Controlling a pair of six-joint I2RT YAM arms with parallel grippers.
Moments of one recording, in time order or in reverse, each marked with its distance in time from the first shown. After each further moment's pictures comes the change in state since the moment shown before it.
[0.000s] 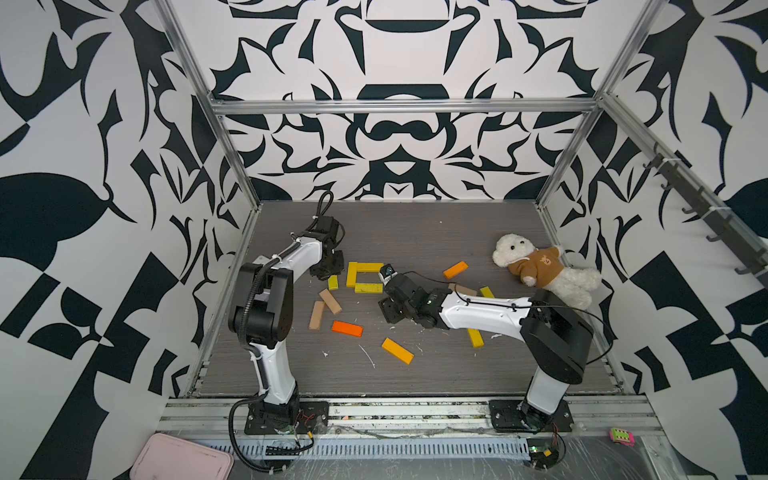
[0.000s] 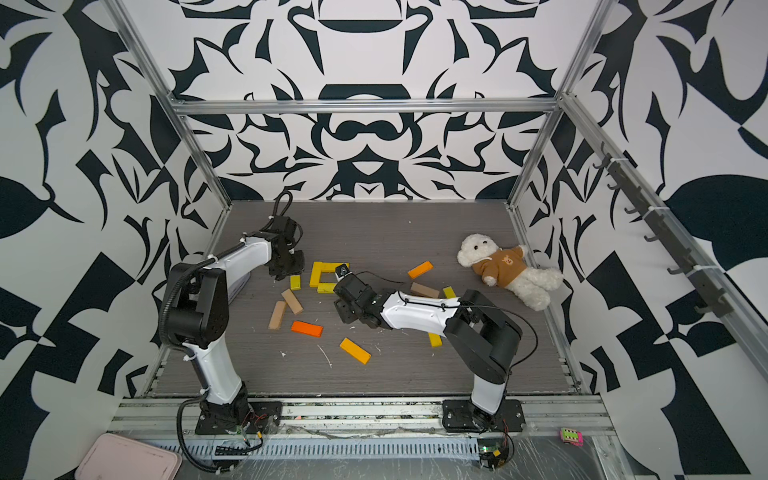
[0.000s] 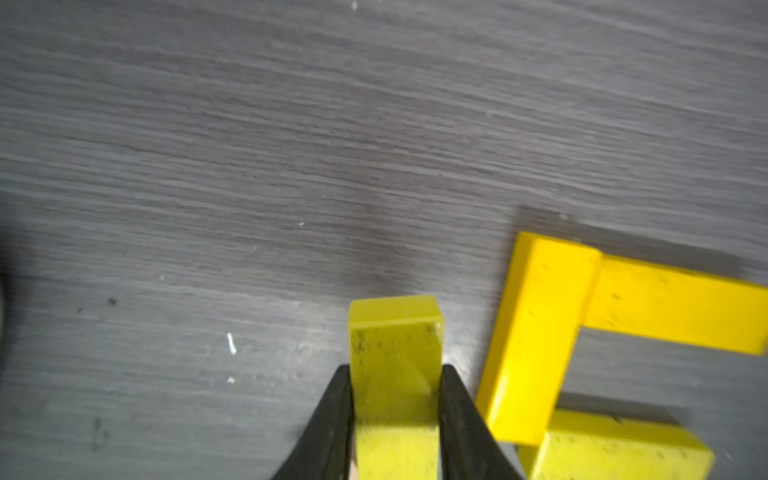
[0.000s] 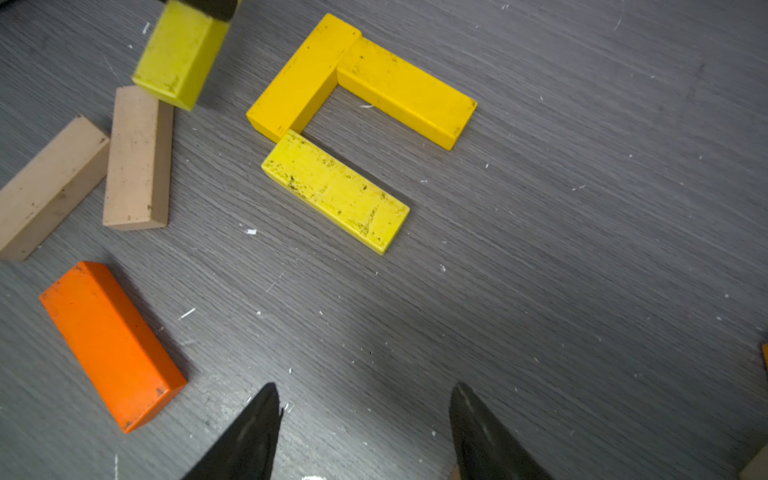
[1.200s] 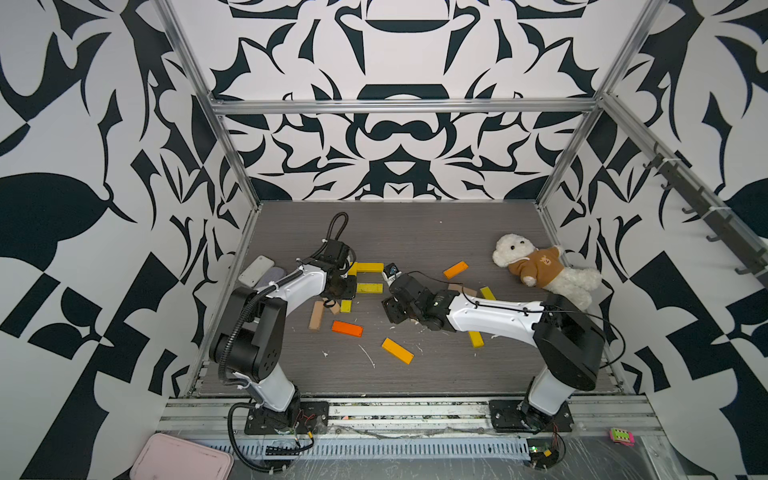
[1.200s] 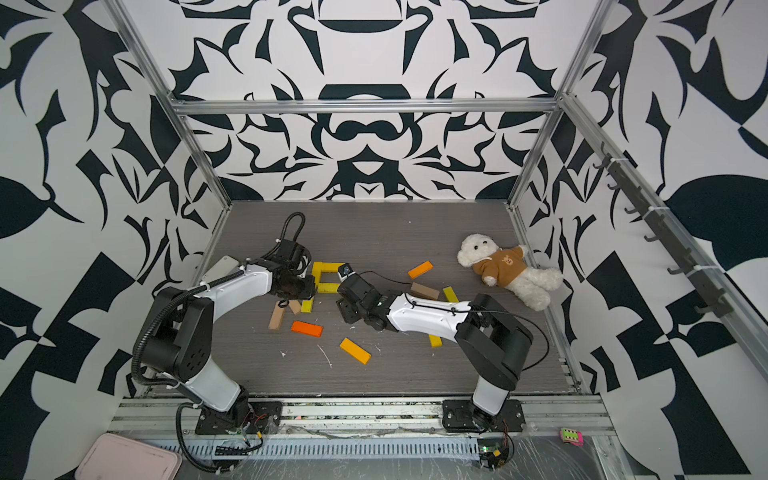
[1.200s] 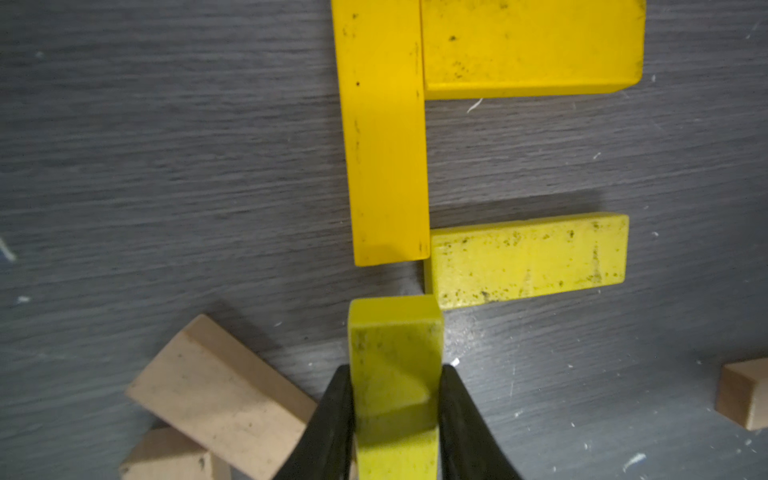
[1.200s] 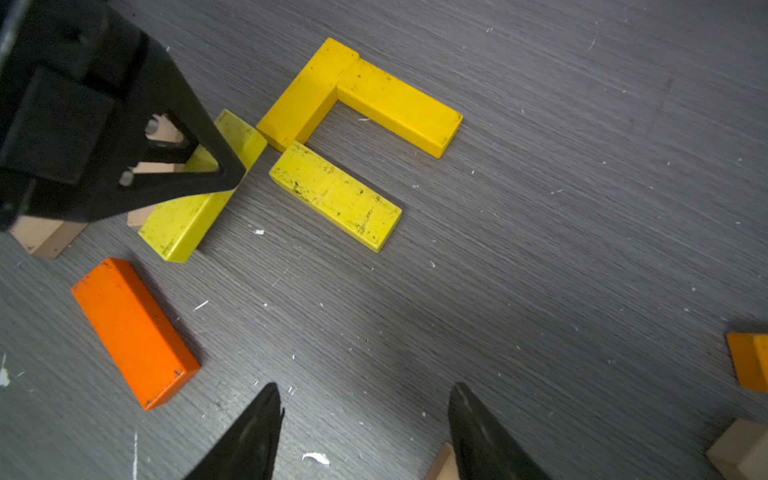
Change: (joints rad) left arm -0.122 -0.190 -0.318 0.149 0.127 0.086; right arm 0.000 -0.065 -0.041 0.012 0.002 -0.004
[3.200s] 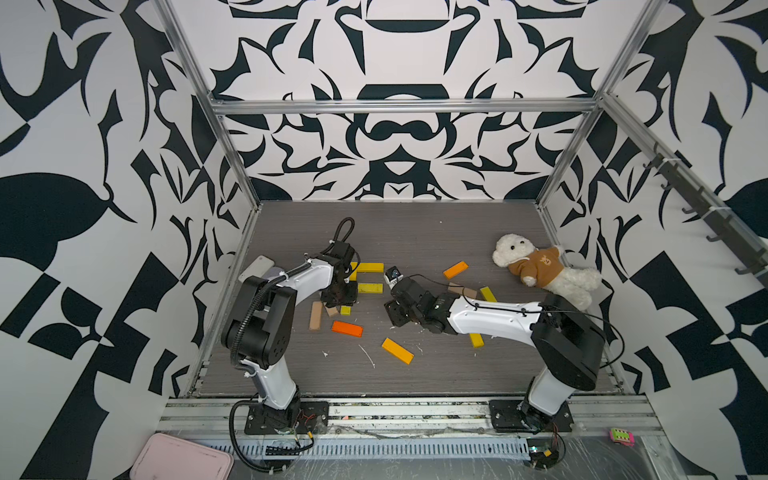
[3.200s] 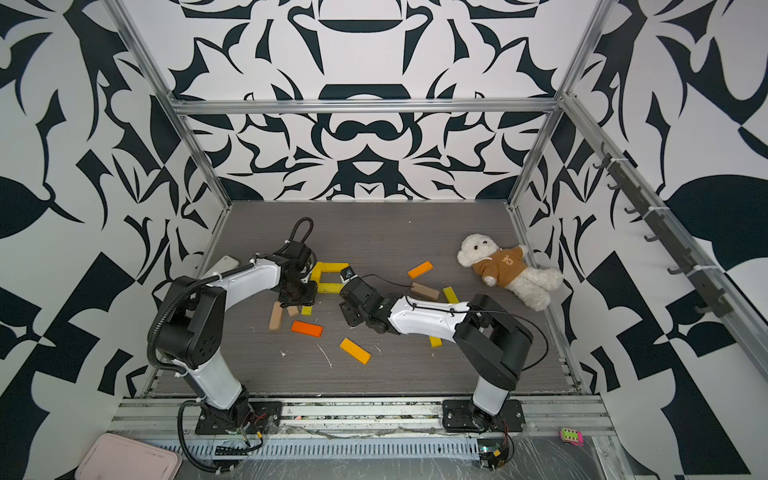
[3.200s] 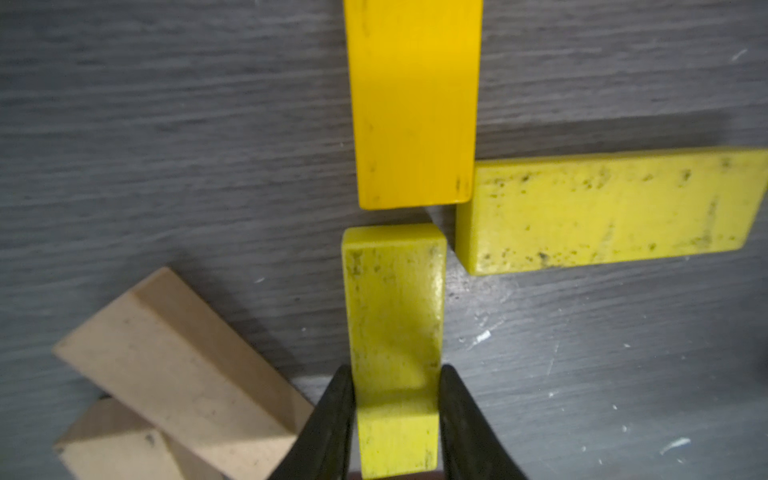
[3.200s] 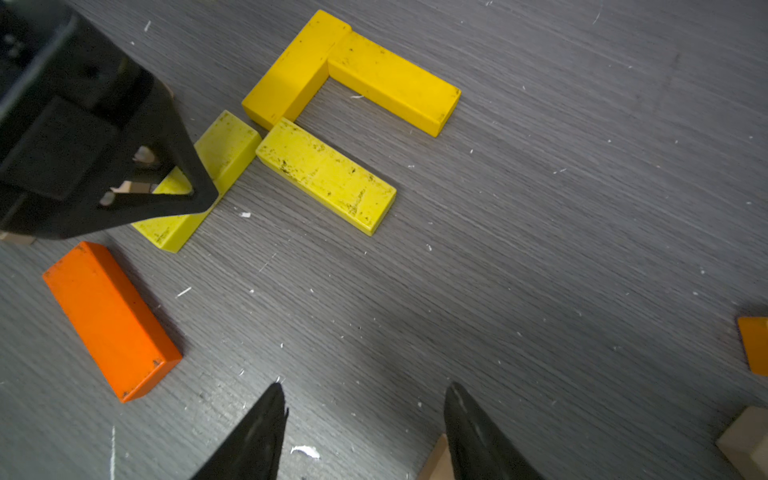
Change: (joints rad) left arm -0.022 0.097 0.079 -0.173 -0.008 -0.019; right arm 0.000 0.000 -0.041 0.025 0.004 0.004
